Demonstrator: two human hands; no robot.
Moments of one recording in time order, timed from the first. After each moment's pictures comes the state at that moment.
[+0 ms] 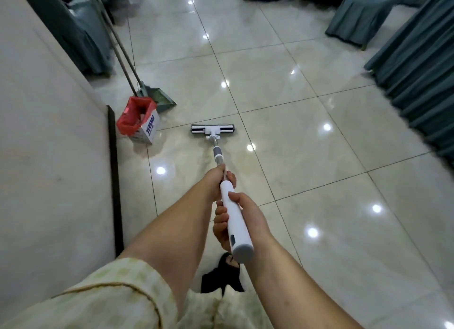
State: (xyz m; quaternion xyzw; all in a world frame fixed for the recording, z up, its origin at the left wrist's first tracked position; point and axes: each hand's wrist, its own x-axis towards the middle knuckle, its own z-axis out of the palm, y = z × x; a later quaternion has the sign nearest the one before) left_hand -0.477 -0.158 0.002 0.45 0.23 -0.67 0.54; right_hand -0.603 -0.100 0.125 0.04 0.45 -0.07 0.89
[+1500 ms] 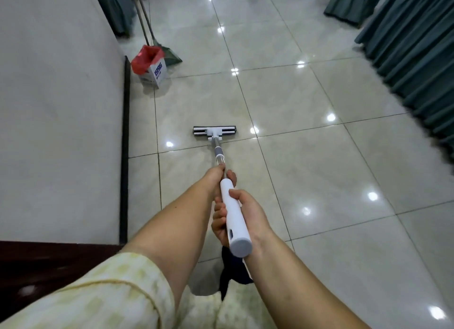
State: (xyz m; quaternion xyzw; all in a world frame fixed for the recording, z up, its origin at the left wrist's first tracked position) left_hand -0.920 0.221 -0.006 0.47 0.23 -0.65 0.55; right_hand -1.052 0.273 0.127 0.02 0.44 -0.06 0.89
